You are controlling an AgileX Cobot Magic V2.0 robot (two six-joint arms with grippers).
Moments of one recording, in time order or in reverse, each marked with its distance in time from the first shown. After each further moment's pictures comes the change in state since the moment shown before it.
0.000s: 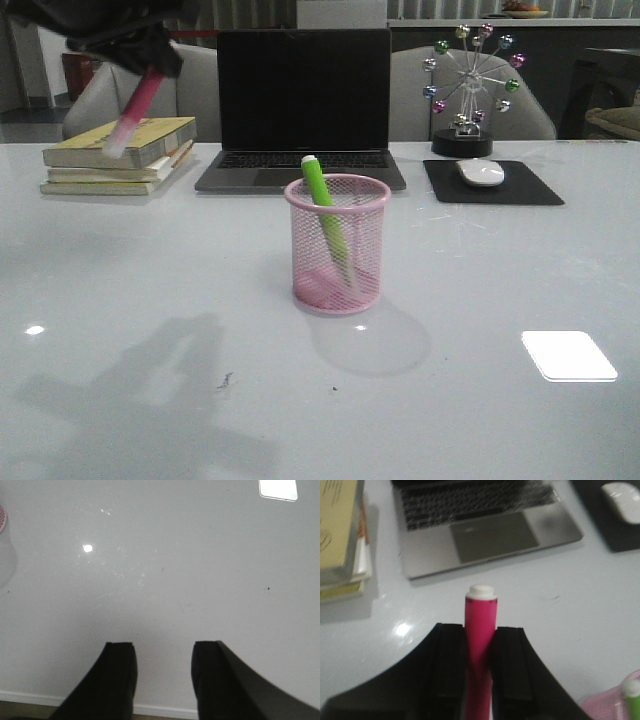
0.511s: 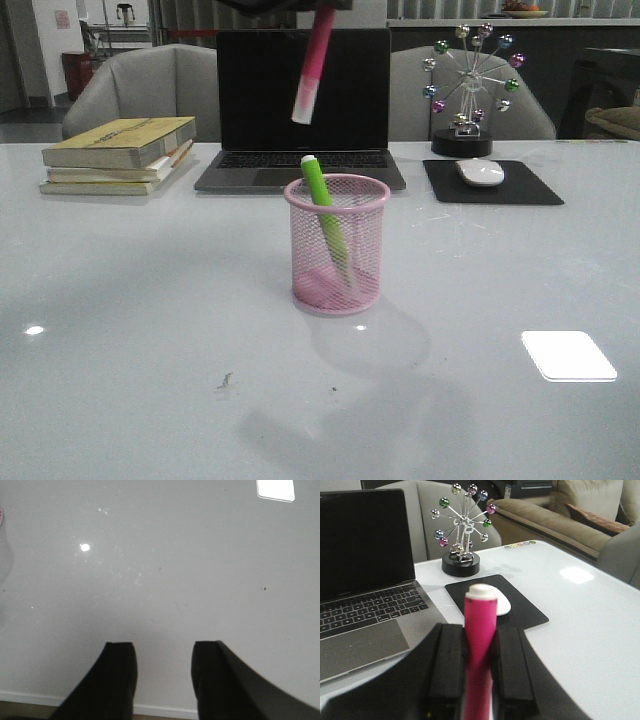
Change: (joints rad) left arm -0.295 0.057 0.127 -0.051 -0.581 -0.002; right arm 0.000 0.000 0.000 -0.015 0.000 0.000
